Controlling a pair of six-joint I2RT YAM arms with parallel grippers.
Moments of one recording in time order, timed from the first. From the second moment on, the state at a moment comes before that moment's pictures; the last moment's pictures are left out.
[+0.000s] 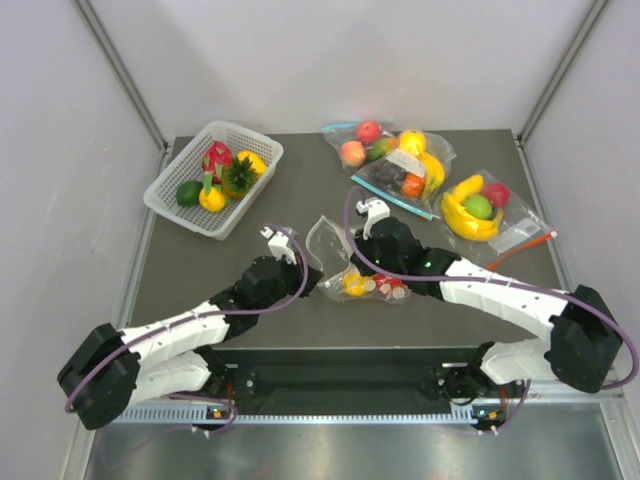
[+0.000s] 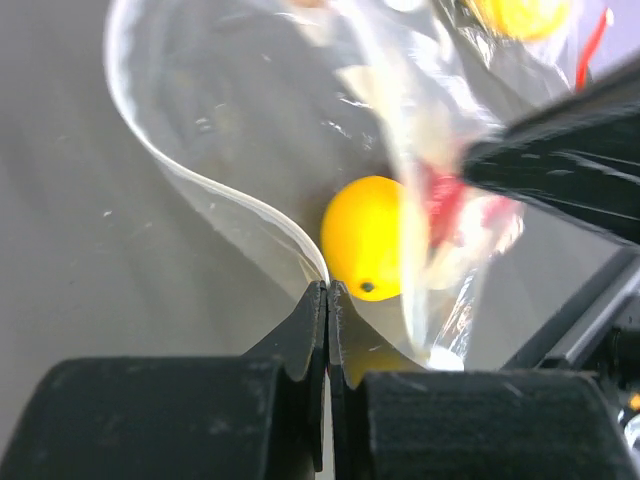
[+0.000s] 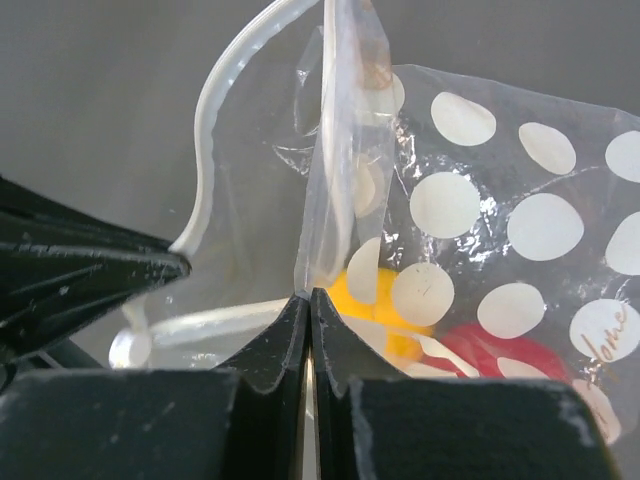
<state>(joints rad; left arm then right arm) -0.80 1.08 0.40 0.33 -0.04 -0.60 0.86 1.31 0.86 -0.16 0.13 0.39</state>
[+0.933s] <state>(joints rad) -0.89 1.07 0.41 0.45 0.05 -0.26 0.96 1.08 0.75 -0.25 0.23 0.42</state>
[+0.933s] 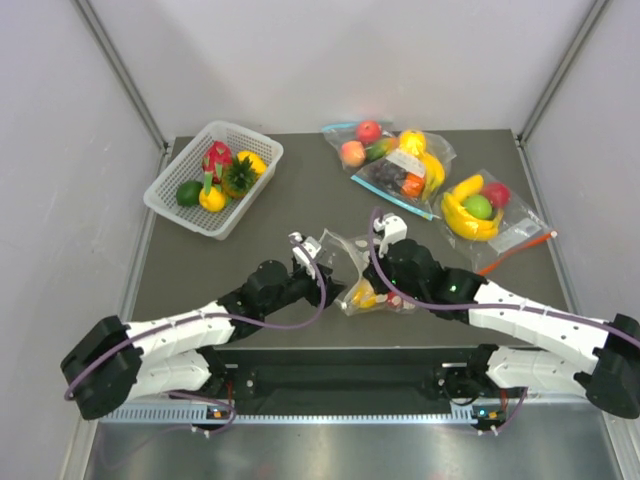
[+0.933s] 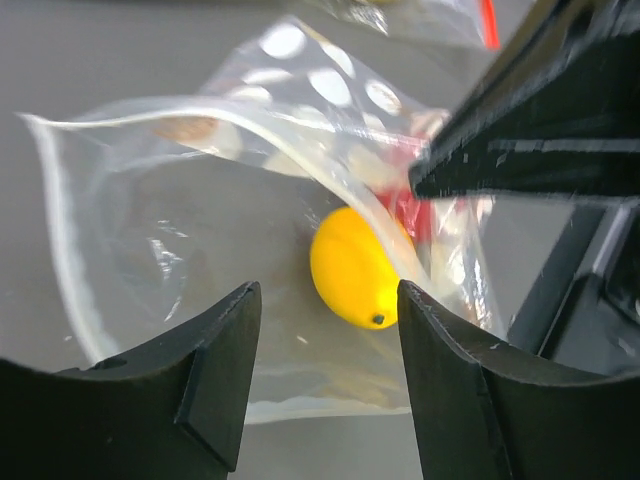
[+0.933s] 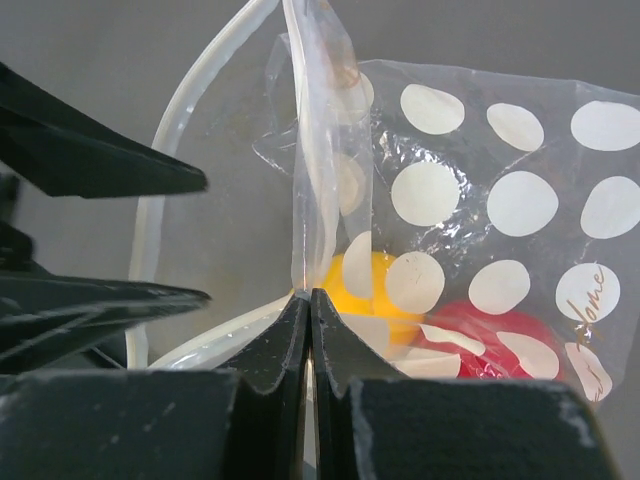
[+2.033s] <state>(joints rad) -0.93 1.52 0.40 0.91 0.40 -0.29 0.96 1.01 0.58 -0.23 0.28 0.52</state>
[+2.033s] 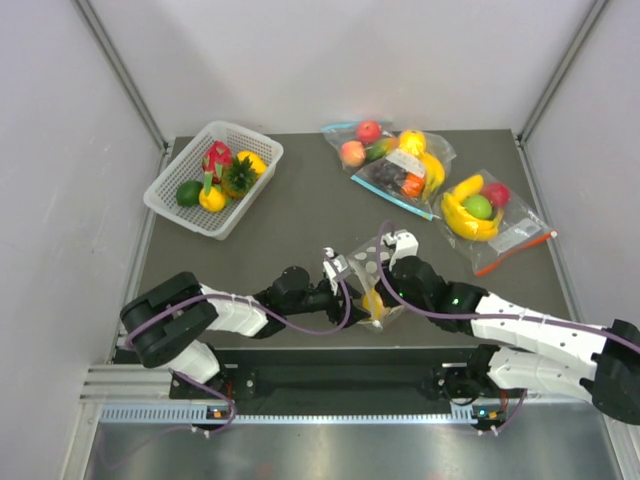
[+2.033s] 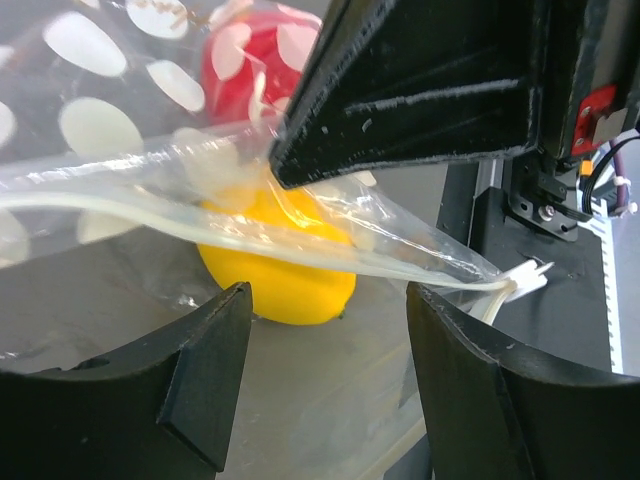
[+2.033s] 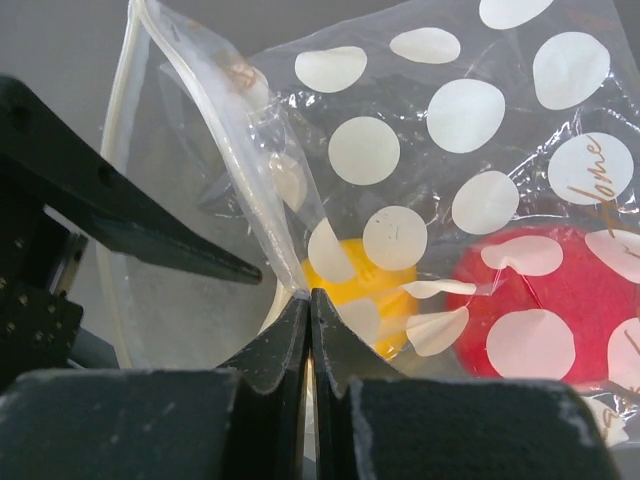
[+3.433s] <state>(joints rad) -1.10 1.85 0.60 0.97 0.07 -0.29 0.96 0.88 0.46 -0.22 0.28 0.66</state>
